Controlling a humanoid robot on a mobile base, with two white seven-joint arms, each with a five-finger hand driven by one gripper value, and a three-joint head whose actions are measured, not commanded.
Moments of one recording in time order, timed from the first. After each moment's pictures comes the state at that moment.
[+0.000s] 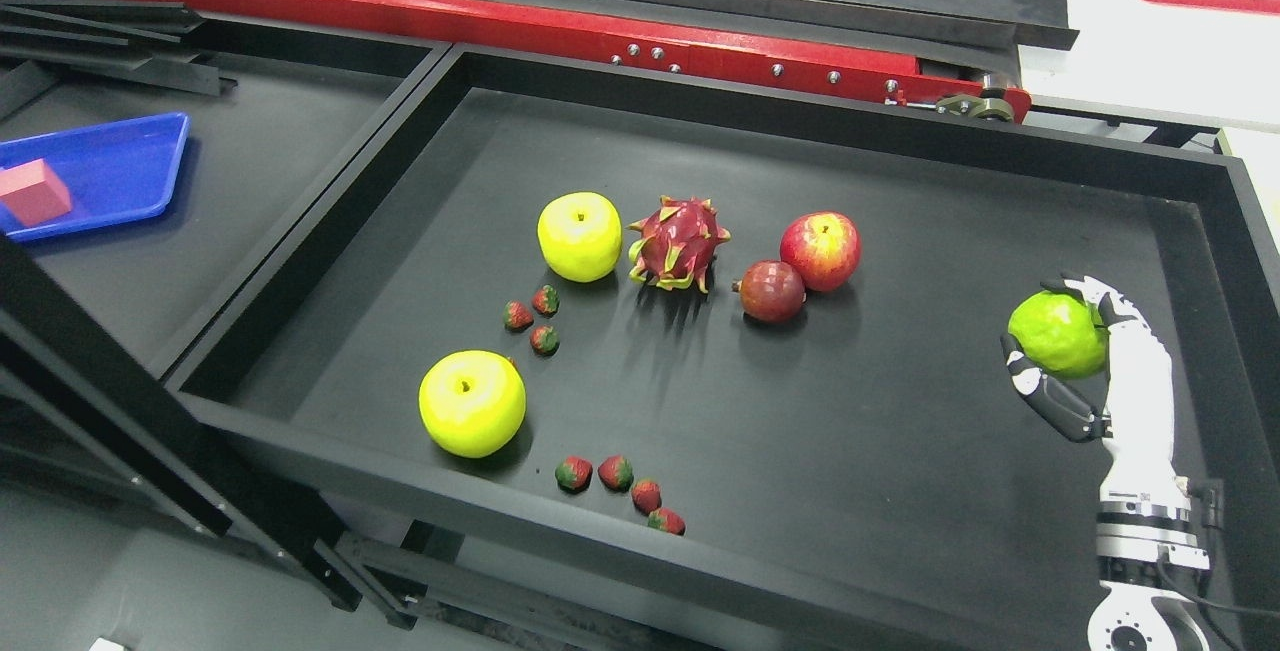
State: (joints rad) left arm 0.04 0.00 -0.06 -0.05 0.05 -0.02 -0.14; right arm 0.00 -0.03 -0.28 -1.64 0.70 -0.31 -0.19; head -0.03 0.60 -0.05
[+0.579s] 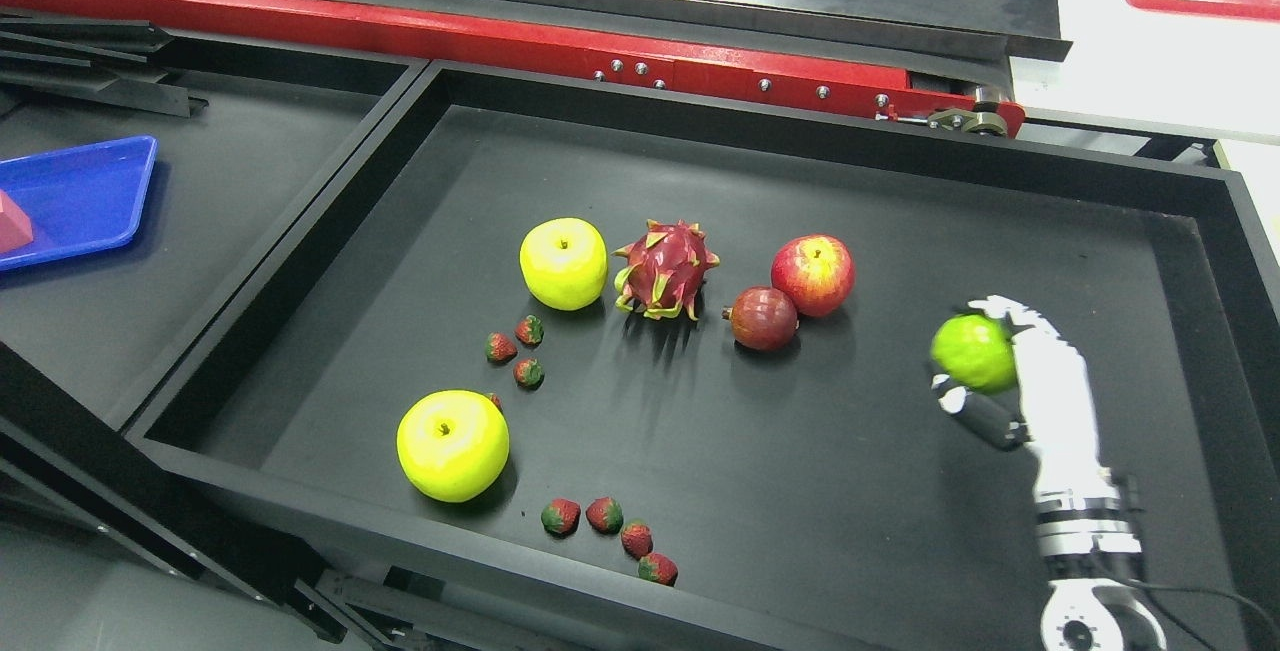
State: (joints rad) left arm 0.04 0.00 -0.06 -0.05 0.05 -0.02 -0.14; right arm -0.01 -0.05 -0.12 -1.62 0.80 -0.27 -0.11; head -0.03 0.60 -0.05
